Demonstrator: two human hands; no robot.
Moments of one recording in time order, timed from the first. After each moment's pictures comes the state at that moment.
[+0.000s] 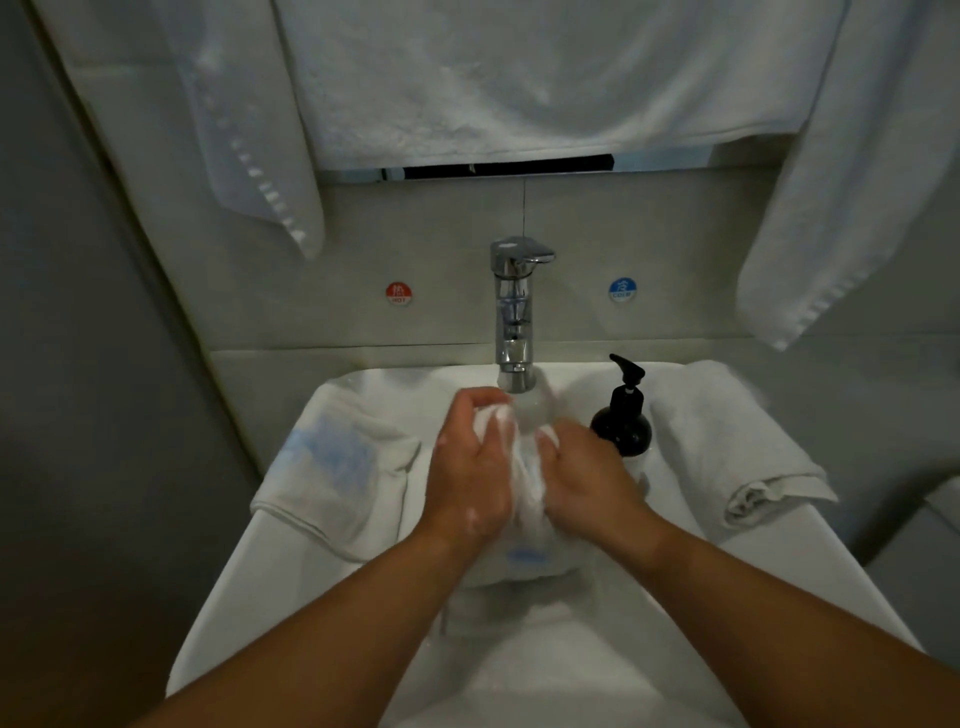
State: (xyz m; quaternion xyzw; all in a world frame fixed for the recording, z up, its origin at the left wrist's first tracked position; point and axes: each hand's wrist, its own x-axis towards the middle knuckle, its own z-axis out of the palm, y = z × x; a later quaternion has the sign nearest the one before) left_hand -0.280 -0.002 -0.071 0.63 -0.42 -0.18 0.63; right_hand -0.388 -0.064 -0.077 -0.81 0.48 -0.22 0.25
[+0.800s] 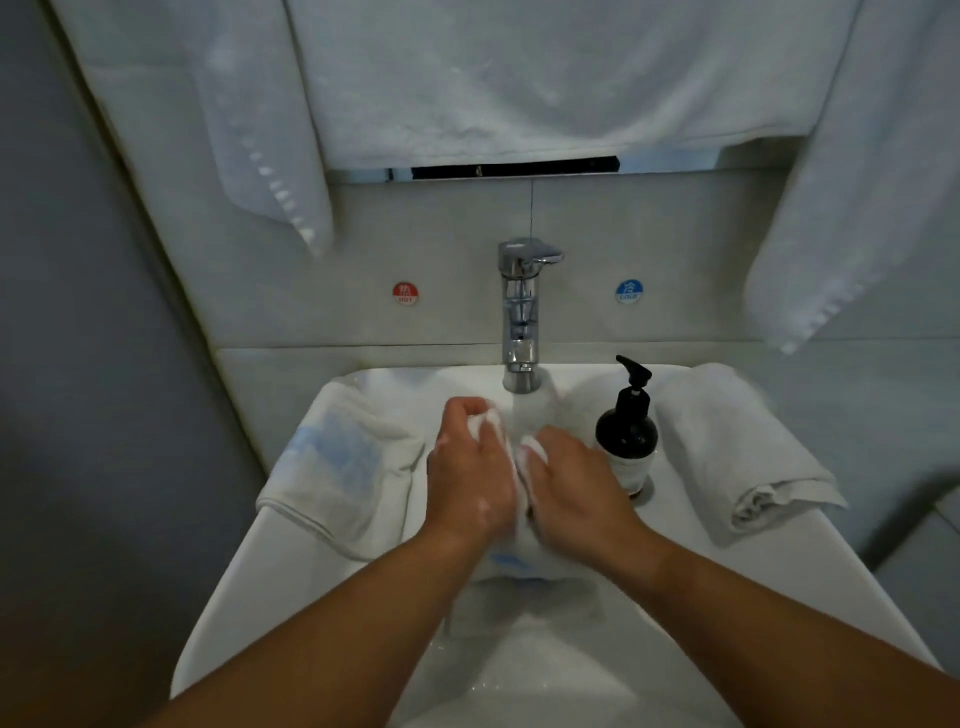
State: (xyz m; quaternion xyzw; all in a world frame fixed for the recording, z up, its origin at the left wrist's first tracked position) left_hand -0.278 0.000 -0.071 0.71 -0.37 -0.16 0.57; right_hand -0.384 -0.043 -0.073 -0.84 0.42 -0.23 0.26
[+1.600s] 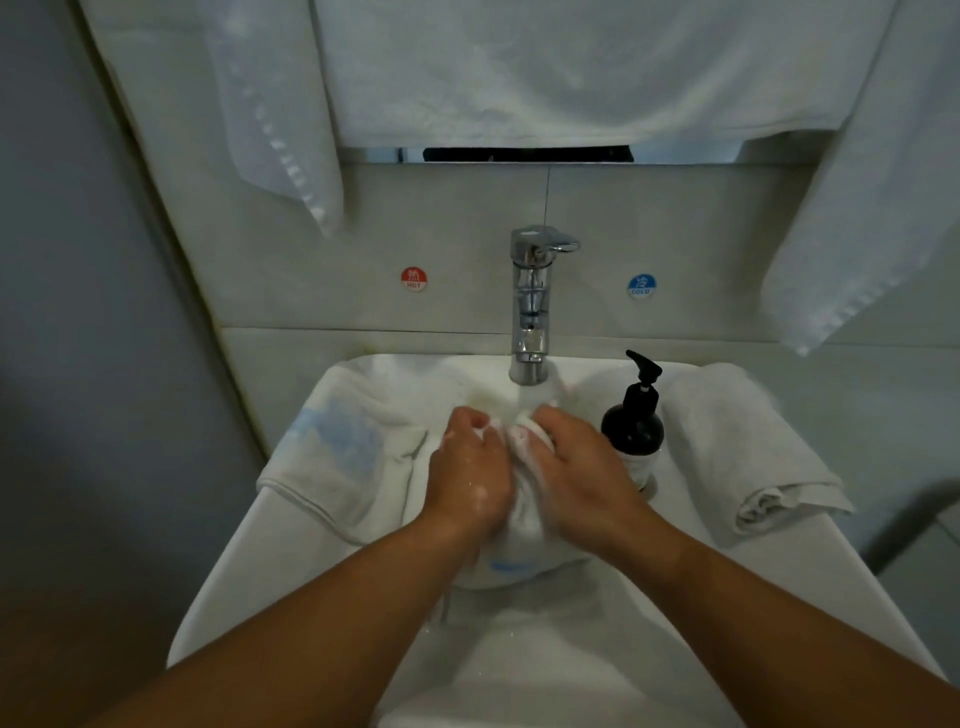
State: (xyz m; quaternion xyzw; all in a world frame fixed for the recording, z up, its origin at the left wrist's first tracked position) left_hand -0.271 -0.001 -0.080 0.75 -0.36 -0.20 0.51; right_hand -0.383 -0.041 -0.068 -0.81 0.36 -0.32 0.32
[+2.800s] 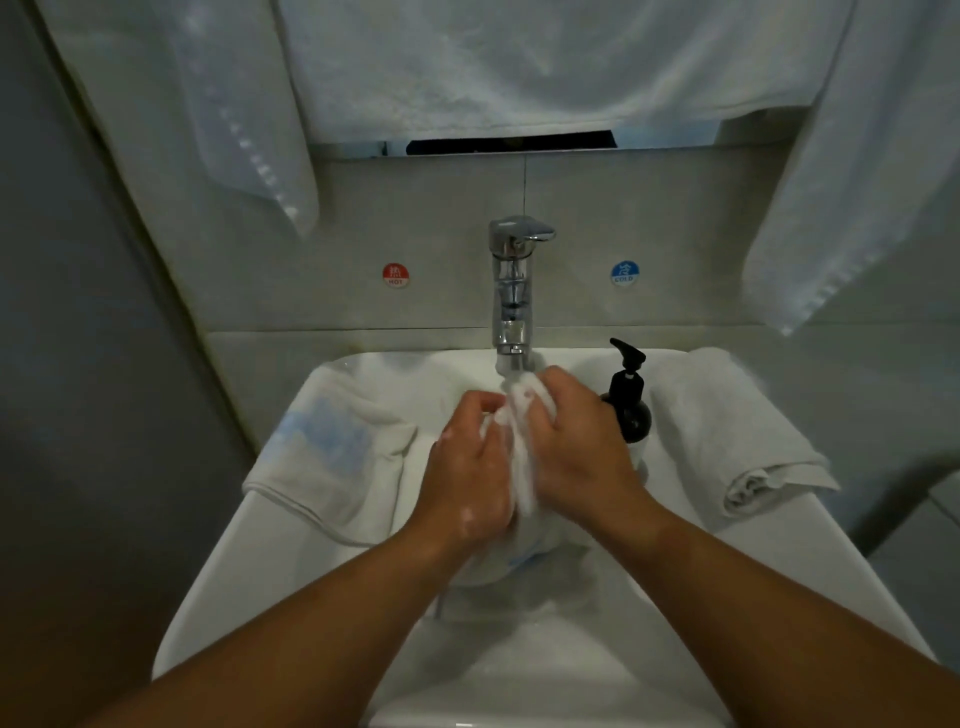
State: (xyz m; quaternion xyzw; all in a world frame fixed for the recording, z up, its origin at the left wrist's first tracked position) left_hand -0.281 0.014 -0.072 0.66 -0.48 -0.18 0.54; right_hand -0.384 -0.048 -0.054 -0.77 0.38 -0.40 0.30
